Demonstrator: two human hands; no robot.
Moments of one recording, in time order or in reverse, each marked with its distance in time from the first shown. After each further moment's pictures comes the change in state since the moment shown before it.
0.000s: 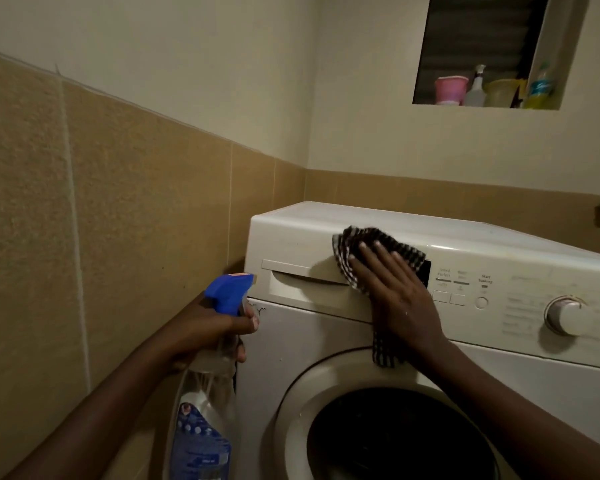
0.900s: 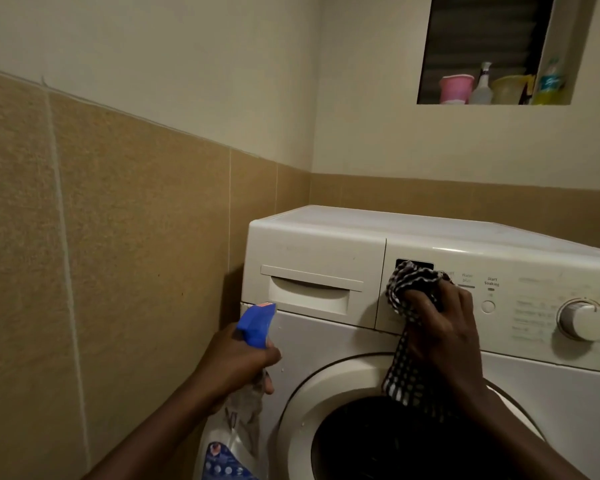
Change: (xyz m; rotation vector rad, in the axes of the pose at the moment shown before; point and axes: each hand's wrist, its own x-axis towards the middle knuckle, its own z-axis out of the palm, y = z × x) left_hand 0.003 -0.022 0.053 0.071 0.189 -0.022; right_hand -0.048 0.016 -0.009 0.081 0.163 0.279
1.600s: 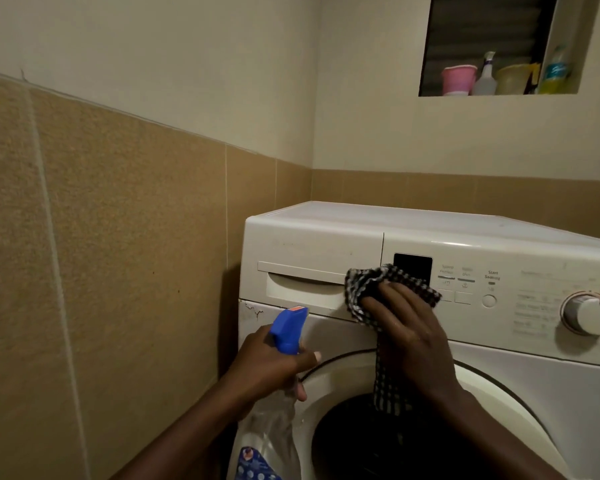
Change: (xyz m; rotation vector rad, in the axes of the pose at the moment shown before) left_hand -0.006 0.009 0.036 -0.034 -0.147 0.041; right_hand -0.009 -0.025 0.012 0.063 0.006 -0.215
